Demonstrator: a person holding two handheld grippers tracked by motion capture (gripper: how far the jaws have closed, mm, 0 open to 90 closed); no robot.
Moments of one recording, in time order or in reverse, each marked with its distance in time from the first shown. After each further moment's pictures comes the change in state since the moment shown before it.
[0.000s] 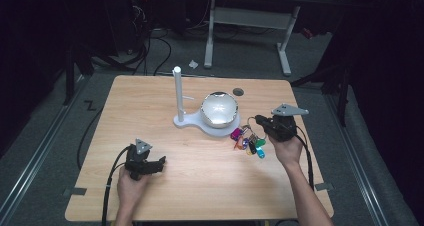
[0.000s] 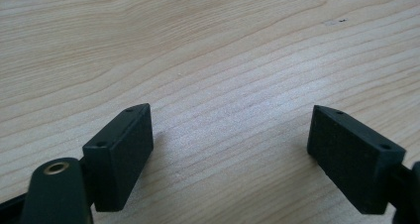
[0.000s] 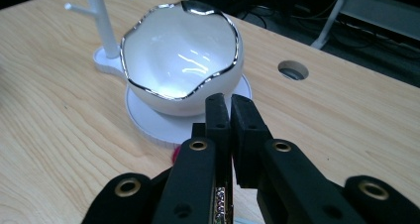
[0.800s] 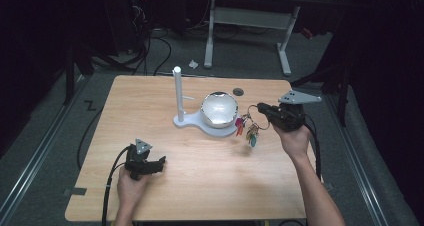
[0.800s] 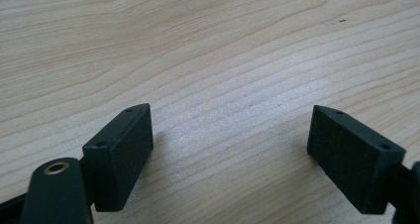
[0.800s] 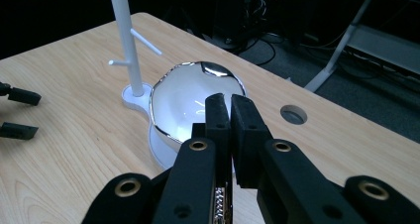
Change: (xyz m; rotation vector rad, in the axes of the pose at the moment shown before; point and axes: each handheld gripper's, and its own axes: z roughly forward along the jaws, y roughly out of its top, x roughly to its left) left arm 0.000 0.000 0.000 0.000 -0.001 0.000; right arm 0.002 0.048 -0.034 -0.074 0.049 -0.053
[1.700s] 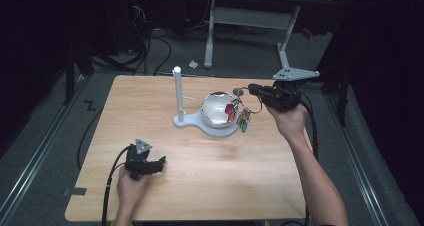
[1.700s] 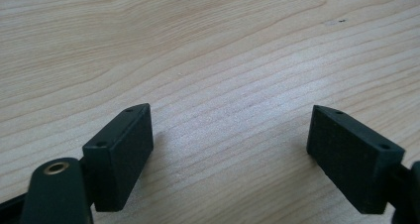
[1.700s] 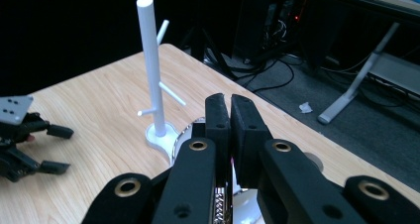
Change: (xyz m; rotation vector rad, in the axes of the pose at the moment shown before) left arm 0.000 0.000 0.000 0.001 -0.001 0.000; right arm 0.005 0.065 0.003 -0.048 0.086 -0.030
